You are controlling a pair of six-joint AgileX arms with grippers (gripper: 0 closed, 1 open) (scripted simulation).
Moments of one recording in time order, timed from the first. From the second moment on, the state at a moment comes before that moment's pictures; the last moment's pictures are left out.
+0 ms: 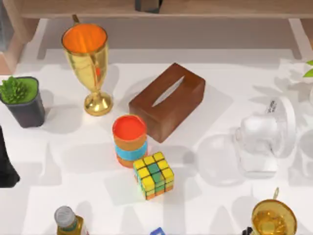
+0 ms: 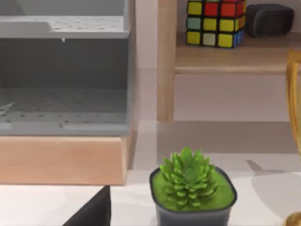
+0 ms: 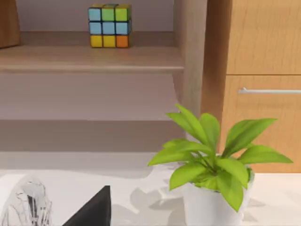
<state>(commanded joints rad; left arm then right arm) 0.00 0.00 0.00 0.00 0.00 0.00 0.00 0.00 0.00 0.00 0.00 0.00</state>
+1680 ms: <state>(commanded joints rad) -0.31 1.71 1.77 -0.04 -0.28 0.01 0.00 0.00 0.00 0.00 0.00 0.00</state>
